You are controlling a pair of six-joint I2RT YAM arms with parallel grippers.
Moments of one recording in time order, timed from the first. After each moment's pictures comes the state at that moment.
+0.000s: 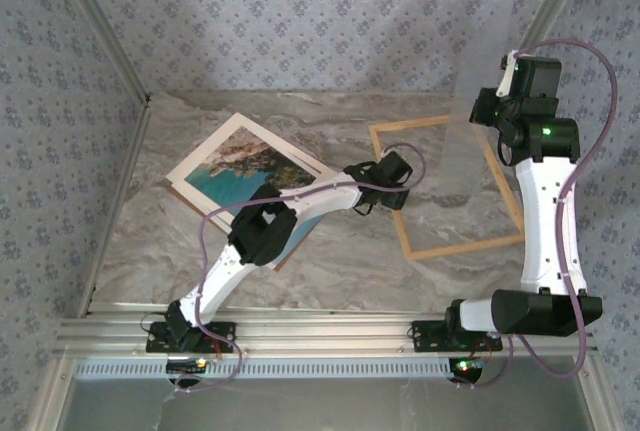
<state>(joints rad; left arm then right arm) -0.98 2.45 2.05 -0.54 -0.21 -0.40 -0.05 1.34 1.72 -0.93 0.05 0.13</state>
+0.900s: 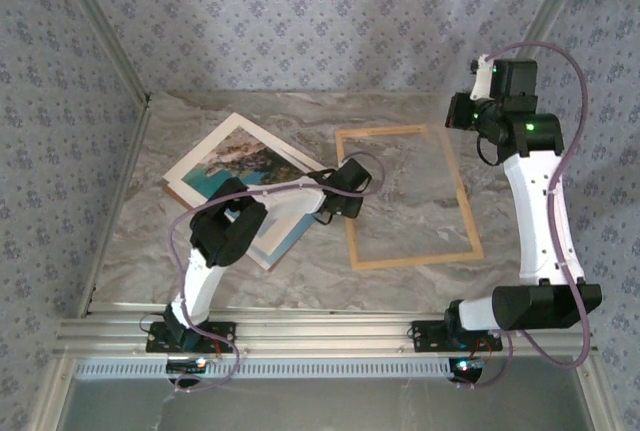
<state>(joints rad) -0.89 2.11 1.45 -0.42 -0.20 -0.43 0.04 1.37 1.69 -0.93 -0.14 0.16</state>
